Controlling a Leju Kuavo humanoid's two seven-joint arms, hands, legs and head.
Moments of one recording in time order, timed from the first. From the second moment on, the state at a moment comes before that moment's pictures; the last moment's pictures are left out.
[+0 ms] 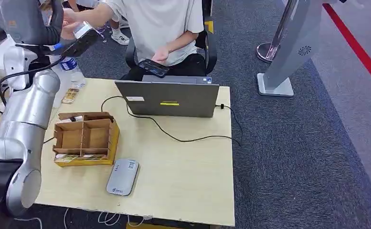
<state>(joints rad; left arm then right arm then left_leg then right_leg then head) -1.03 0.23 -0.16 -0.87 -1.04 0.60 -0.30 -0.13 -0.07 -0.05 -0.19 0.41 -0.06 0.13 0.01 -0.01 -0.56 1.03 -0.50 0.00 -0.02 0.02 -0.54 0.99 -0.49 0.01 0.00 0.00</state>
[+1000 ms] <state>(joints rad) -0.19 0.33 -0.29 -1.69 -1.18 0.69 -0.44 -0.06 -0.07 -0.19 -0.18 0.34 -0.10 0.09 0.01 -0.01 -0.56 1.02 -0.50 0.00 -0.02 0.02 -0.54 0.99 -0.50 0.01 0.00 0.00</state>
